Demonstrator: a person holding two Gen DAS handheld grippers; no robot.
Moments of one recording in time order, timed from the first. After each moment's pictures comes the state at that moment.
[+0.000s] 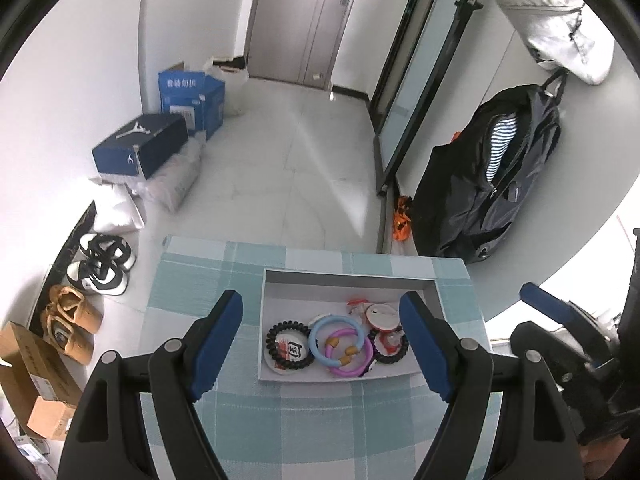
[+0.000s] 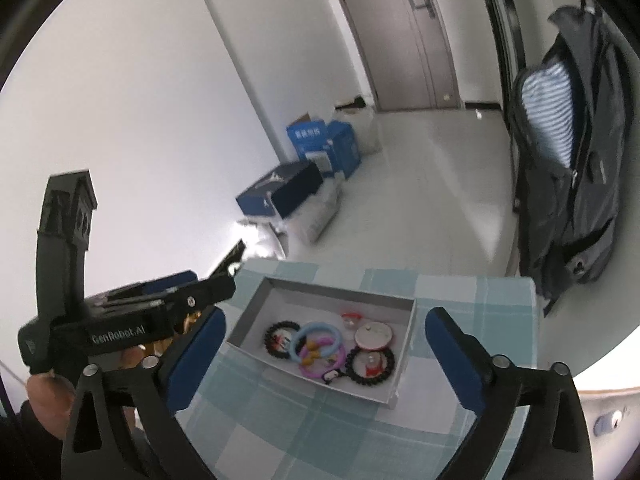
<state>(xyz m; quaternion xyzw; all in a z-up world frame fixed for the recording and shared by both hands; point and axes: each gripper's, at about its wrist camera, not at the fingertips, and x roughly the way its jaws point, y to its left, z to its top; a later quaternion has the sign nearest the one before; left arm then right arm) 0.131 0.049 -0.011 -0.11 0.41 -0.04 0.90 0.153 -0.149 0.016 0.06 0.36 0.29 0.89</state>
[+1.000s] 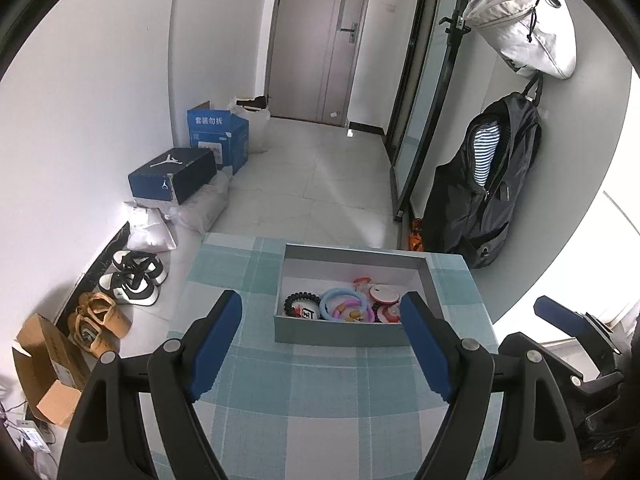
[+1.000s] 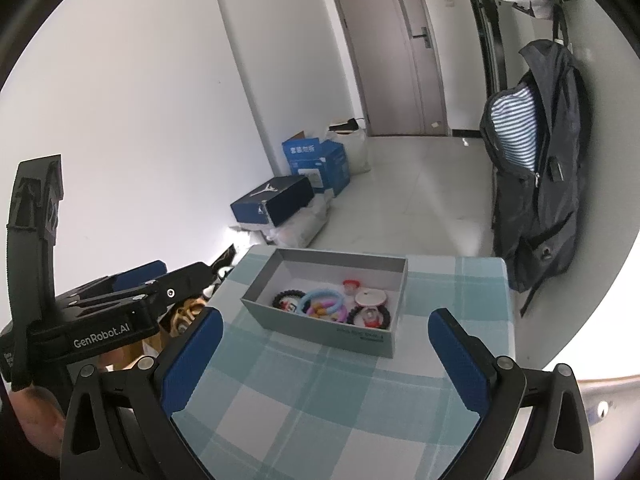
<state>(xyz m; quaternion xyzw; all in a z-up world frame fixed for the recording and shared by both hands) 0.057 0.030 -0.001 -0.08 0.35 0.00 0.93 0.073 -0.158 0.011 0.03 0.33 0.26 0.91</state>
